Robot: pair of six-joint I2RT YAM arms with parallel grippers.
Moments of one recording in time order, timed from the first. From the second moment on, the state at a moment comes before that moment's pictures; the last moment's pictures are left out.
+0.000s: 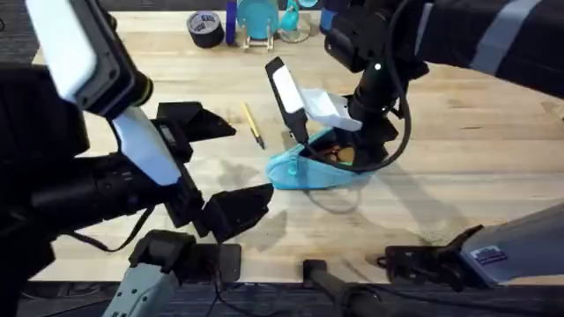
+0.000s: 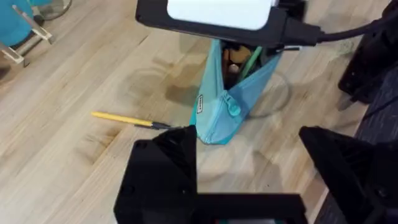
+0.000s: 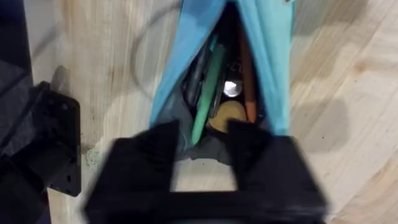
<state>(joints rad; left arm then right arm) -0.13 0.57 0.88 -1.14 0.66 0.54 0.57 1.73 1.36 -1.34 -0.18 -1.26</state>
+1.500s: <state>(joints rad) -0.13 0.57 0.88 -1.33 0.62 0.54 0.57 1.53 1.48 -1.28 -0.20 -0.77</state>
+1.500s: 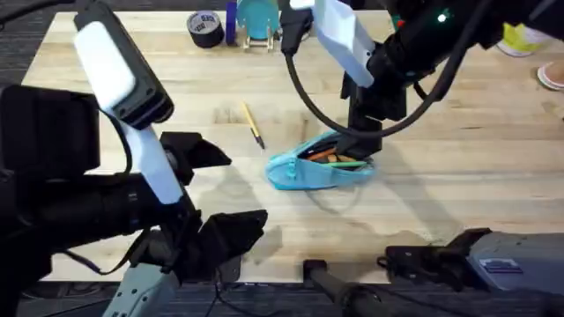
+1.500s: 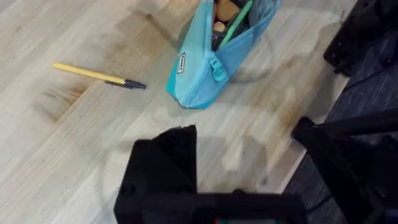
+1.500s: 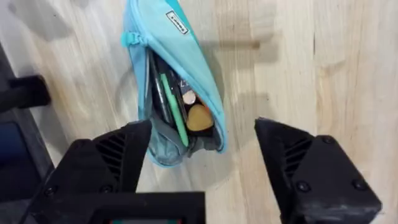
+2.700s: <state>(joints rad) -0.13 0.84 0.88 -0.86 0.34 0.15 0.57 1.53 1.48 -1.25 -0.15 -0.69</state>
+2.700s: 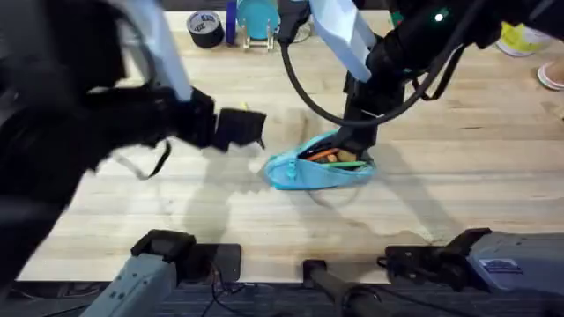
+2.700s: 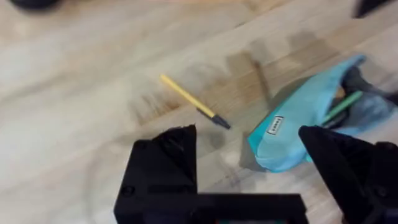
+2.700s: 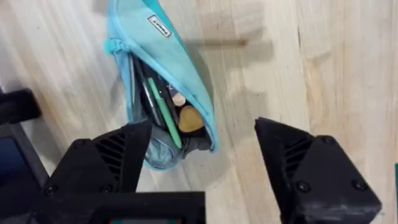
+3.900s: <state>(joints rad) -0.13 1.50 0.88 -0.59 0.21 -0.30 0.57 1.43 1.48 -1.35 0.02 -0.58</state>
